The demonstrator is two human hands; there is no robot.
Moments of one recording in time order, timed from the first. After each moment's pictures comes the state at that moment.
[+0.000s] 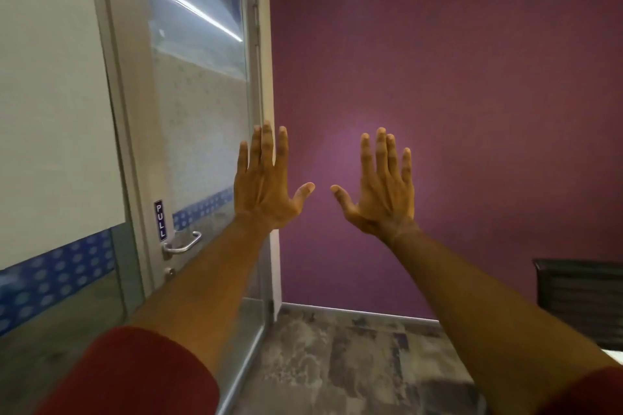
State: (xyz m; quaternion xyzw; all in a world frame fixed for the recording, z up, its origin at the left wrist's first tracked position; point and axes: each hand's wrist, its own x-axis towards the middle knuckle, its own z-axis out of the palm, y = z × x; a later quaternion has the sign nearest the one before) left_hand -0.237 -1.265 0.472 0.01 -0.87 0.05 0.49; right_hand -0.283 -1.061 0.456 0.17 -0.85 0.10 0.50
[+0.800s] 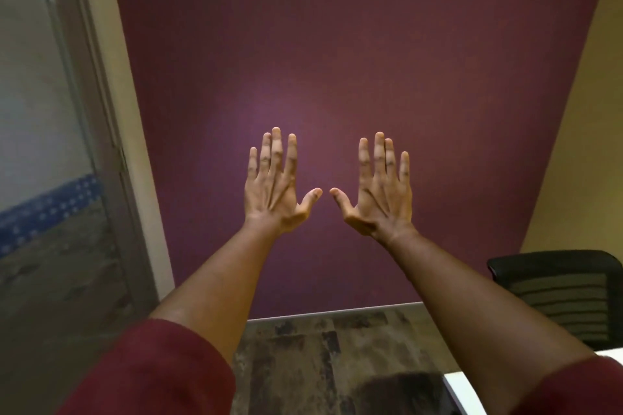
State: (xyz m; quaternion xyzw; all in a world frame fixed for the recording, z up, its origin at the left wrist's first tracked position) left_hand -0.692 -1.120 0.399 -0.12 -0.89 -0.03 0.44; right_hand -0.670 -0.928 0.392 0.02 -0.89 0.01 0.45
